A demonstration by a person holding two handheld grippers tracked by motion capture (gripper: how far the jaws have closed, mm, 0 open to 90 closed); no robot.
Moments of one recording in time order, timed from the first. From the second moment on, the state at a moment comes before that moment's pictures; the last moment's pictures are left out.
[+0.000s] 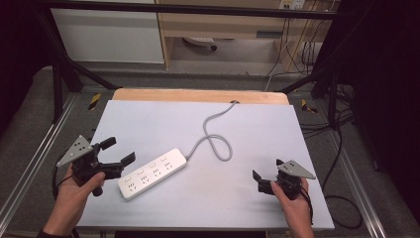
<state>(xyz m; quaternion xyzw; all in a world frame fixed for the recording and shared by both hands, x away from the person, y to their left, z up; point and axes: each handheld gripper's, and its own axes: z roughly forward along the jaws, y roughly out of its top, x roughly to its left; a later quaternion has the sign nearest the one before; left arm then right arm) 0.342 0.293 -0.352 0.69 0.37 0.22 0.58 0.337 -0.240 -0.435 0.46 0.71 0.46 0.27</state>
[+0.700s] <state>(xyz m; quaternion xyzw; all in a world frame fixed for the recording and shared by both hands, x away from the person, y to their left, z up) 0.354 0.280 -0.356 0.69 0.37 0.22 0.58 0.337 -0.240 -0.434 0.46 0.70 0.46 0.27</state>
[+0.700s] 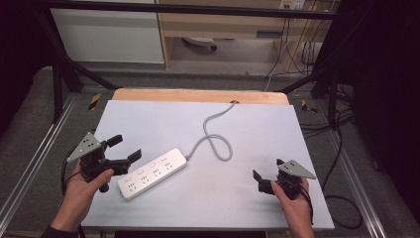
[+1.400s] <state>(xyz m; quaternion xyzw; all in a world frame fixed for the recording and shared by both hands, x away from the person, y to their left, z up) 0.360 0.276 -0.368 0.70 0.38 0.21 0.57 0.337 -0.242 -0.433 0.46 0.70 0.46 0.28</state>
